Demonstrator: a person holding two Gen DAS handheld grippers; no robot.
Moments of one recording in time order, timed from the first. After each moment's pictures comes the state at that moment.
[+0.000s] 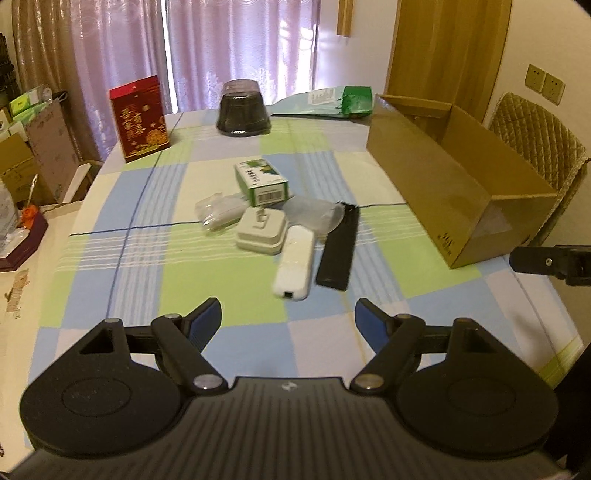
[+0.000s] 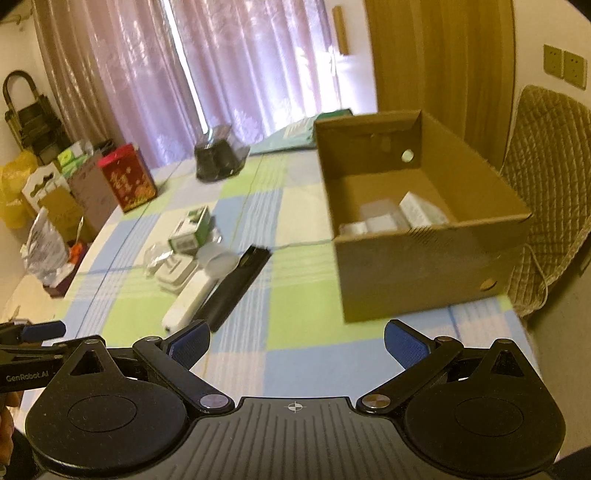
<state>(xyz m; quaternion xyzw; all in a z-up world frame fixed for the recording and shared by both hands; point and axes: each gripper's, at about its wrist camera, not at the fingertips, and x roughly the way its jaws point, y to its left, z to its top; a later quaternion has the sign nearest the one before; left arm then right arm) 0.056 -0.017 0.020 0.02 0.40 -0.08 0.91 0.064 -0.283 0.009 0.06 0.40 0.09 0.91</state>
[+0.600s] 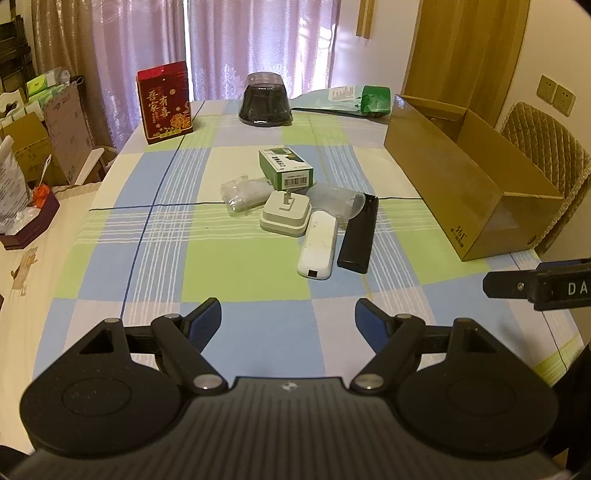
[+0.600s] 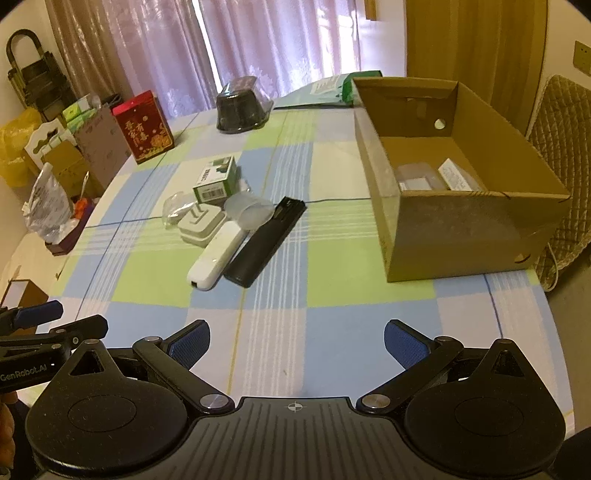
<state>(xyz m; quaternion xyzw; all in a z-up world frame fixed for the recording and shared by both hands) 0.037 0.012 0.015 0.00 0.41 -0.06 0.91 0.058 -0.232 -0.007 0.03 0.45 0.11 0.89</state>
